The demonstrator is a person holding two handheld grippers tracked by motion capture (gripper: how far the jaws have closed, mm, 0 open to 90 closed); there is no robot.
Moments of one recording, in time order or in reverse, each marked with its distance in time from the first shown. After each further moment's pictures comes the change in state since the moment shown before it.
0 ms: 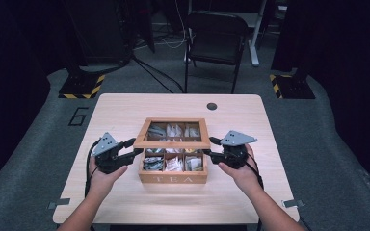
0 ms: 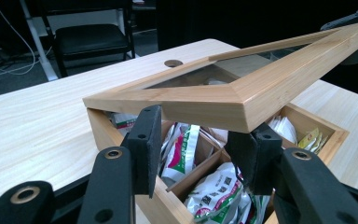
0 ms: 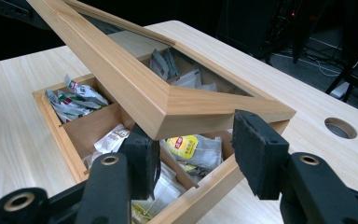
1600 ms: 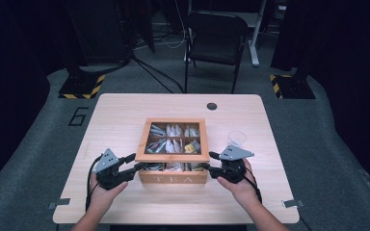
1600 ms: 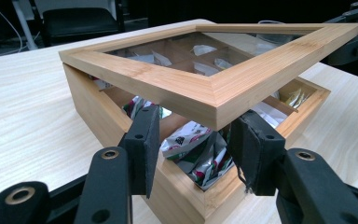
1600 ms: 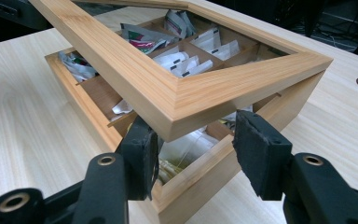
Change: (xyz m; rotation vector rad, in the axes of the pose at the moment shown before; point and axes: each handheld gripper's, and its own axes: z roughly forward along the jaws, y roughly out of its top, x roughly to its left) left arm -0.016 -0.042 -0.008 0.030 -0.028 -0.025; right arm 0.021 -0.039 0.002 0.051 0.020 0.061
